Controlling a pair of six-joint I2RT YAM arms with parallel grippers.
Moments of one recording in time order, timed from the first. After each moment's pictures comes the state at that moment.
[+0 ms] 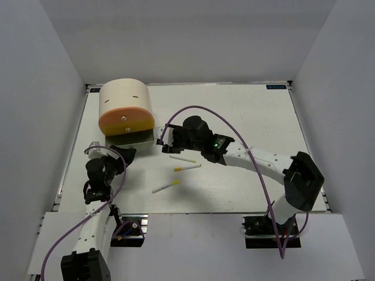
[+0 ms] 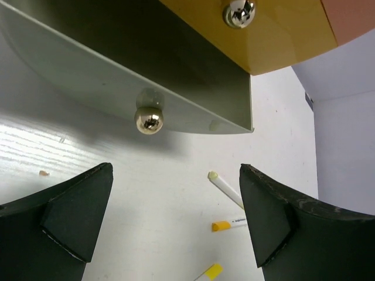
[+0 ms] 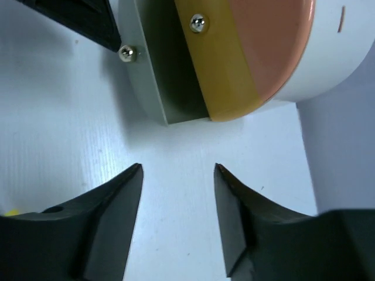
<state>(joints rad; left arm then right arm) 0.15 0.62 0.12 0.19 0.31 -0.79 1.00 1.60 1.21 0.03 -0.19 -0.68</state>
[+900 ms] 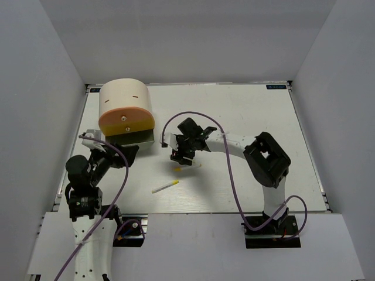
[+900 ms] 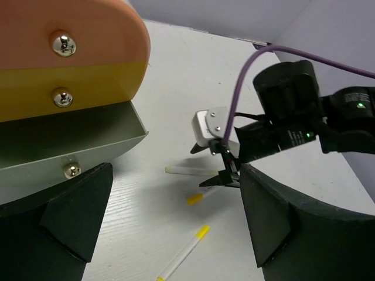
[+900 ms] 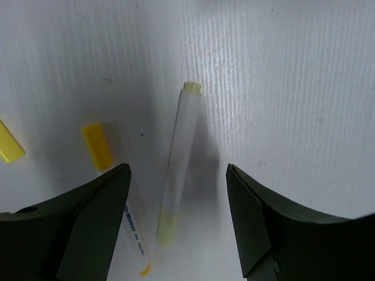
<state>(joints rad) 0.14 0.38 0.58 -0.32 0.56 -0.37 0.85 1.94 1.32 -0.37 -0.33 -0.65</state>
